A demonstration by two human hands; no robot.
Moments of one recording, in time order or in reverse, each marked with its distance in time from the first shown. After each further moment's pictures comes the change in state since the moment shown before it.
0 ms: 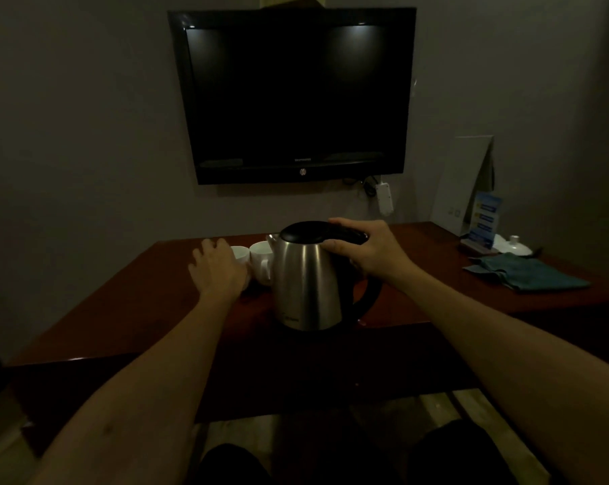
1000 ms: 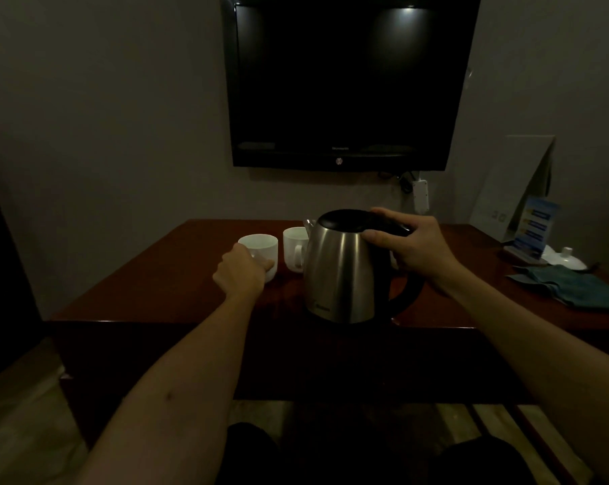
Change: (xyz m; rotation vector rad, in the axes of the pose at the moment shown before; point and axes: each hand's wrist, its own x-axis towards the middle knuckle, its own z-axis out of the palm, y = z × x) left_hand -0.013 -0.022 0.017 -0.218 -0.065 -0.330; right_hand -0.001 -0.004 0.010 0.135 0.058 0.065
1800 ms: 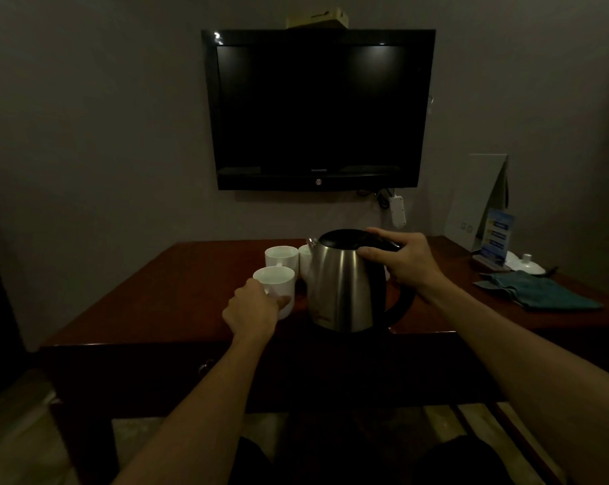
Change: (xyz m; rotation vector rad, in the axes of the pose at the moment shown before) left_hand -0.081 0.018 -0.009 0.029 -0.089 0.130; right_hand -0.014 -0.001 -0.036 0.006 0.074 0.015
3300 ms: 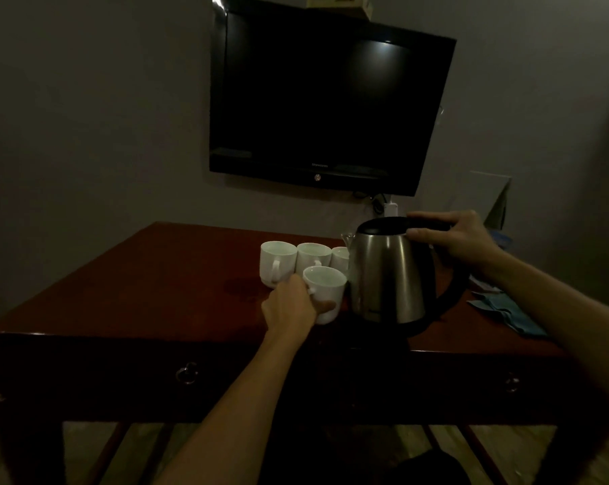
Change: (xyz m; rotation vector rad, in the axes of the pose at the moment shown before) left_hand 0.006 0.032 0.037 -0.259 -0.182 0.246; right_hand 0.036 -0.034 -0.053 -0.309 -0.016 0.041
